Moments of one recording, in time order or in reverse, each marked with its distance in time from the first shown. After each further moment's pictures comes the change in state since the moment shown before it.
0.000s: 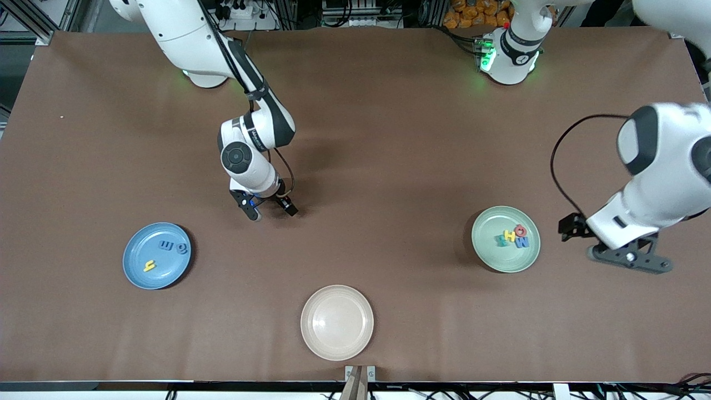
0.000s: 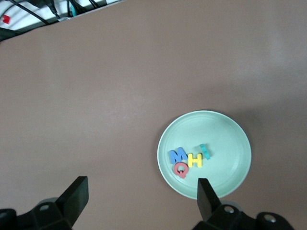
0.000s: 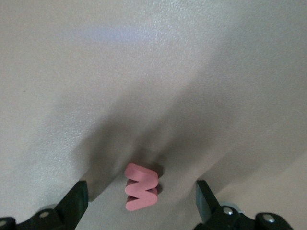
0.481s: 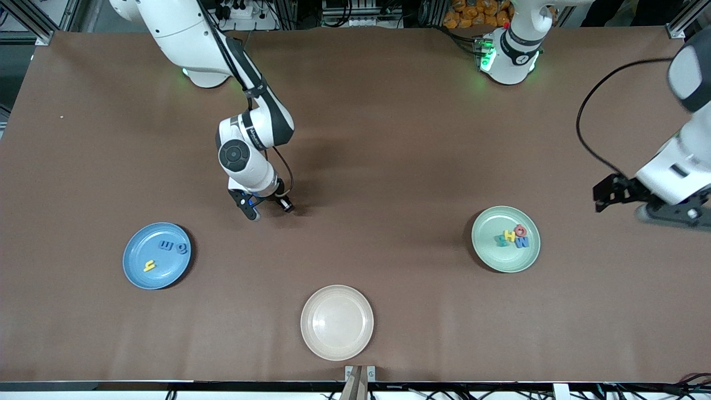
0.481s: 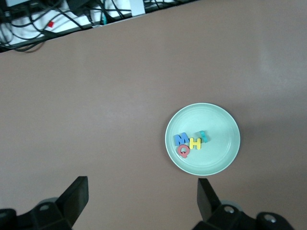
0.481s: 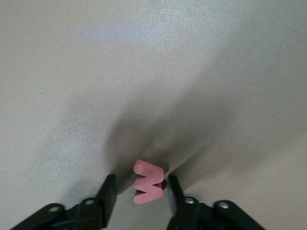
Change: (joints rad) left arm -0.001 -0.178 0.024 0.003 0.000 -0.132 -0.041; right arm 0.000 -0.023 -0.004 -0.004 0.000 0.001 0.001
